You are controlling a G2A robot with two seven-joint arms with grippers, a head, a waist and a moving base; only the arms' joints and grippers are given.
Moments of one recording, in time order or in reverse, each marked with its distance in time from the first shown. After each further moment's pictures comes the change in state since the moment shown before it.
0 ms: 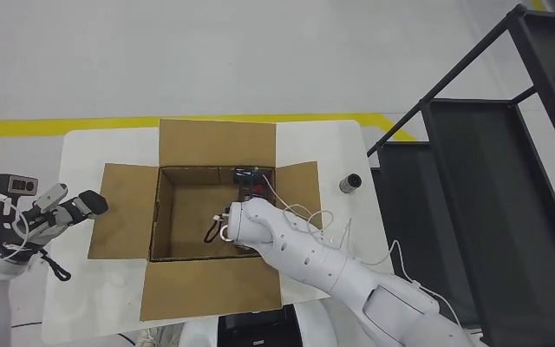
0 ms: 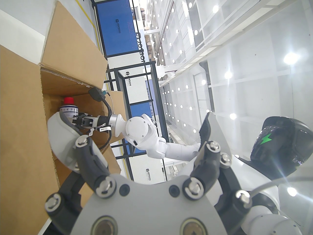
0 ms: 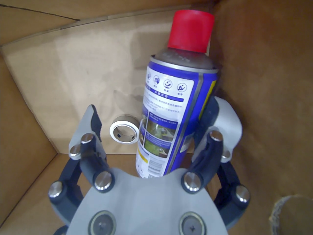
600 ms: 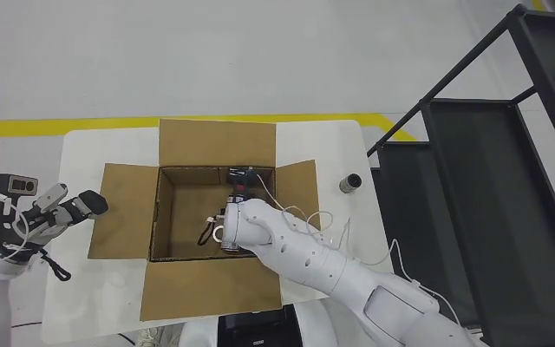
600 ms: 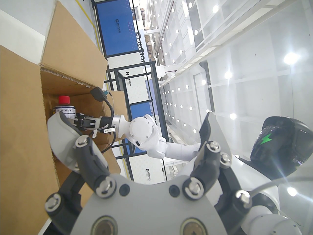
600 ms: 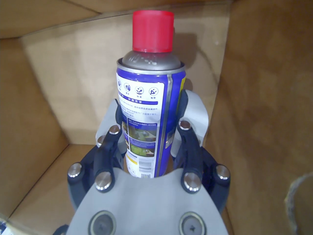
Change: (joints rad) left arm 0.000 0.000 0.000 0.000 0.000 0.000 0.000; right arm -0.007 0.009 -0.012 -0.096 0.018 -0.011 0.011
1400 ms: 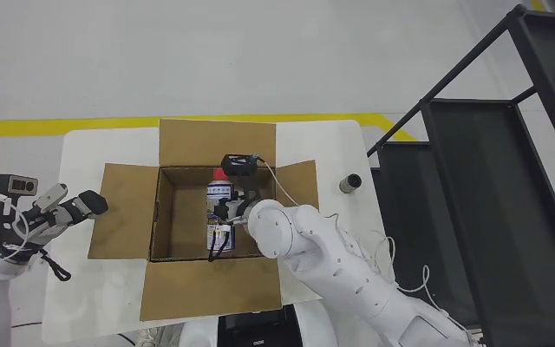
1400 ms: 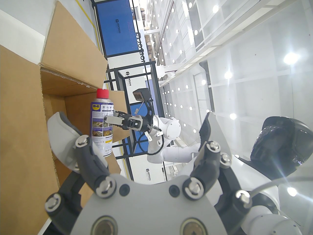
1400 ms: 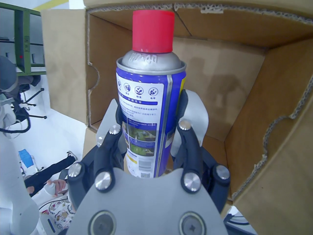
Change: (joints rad) left arm 0.000 0.000 0.000 0.000 0.000 0.000 0.000; right arm -0.209 0.134 0.221 -0.520 -0.055 -0.305 0.110
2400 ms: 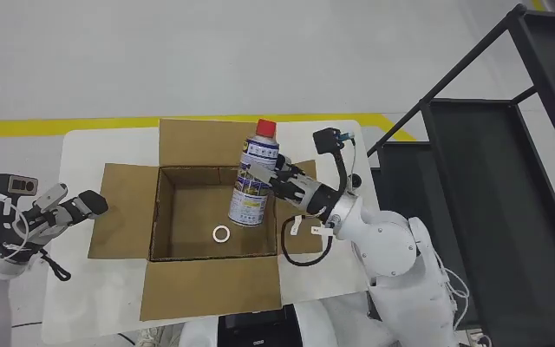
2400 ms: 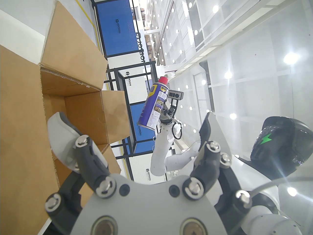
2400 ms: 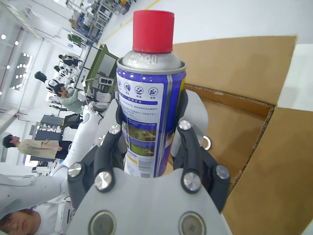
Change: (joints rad) left arm 0.000 0.000 0.000 0.000 0.000 0.000 0.000; right arm -0.404 0.076 0.532 -0.404 0.366 -0.577 -0.220
